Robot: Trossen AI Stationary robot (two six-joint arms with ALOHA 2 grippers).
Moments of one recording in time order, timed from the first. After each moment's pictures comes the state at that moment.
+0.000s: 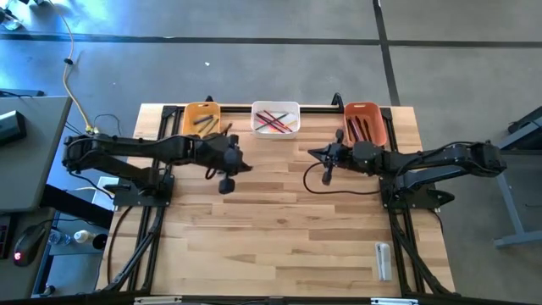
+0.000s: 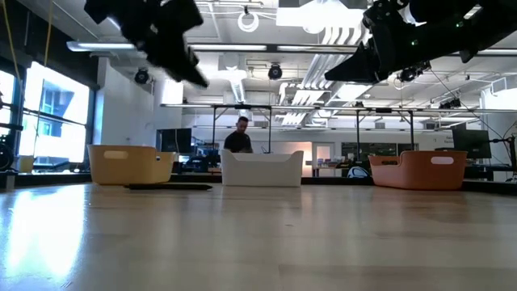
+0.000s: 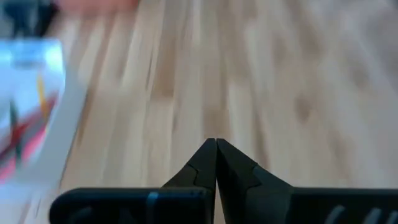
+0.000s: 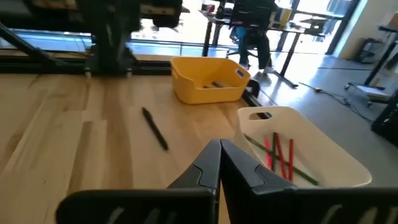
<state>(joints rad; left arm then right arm) 0.25 1.21 0.81 -0.28 0.07 0.14 -0.11 1.05 0.43 0.42 0.23 -0.12</state>
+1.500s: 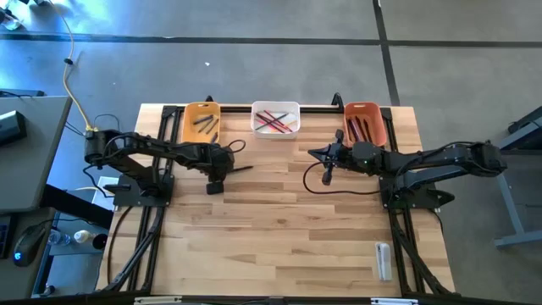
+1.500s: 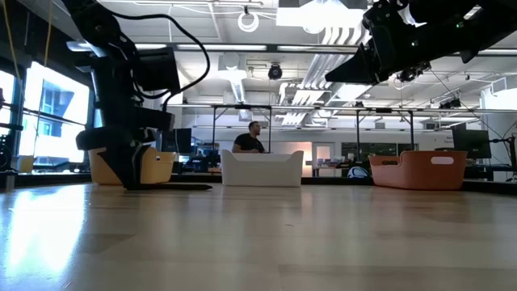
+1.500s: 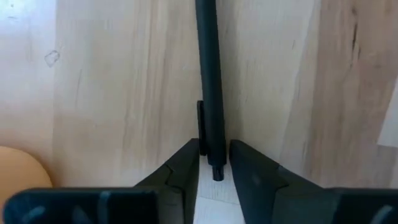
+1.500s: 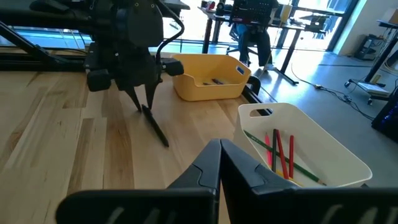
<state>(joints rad) 0.37 1.48 0.61 -0.49 -0.13 0.13 -0.11 1.05 0.43 0.41 0.23 -0.11</state>
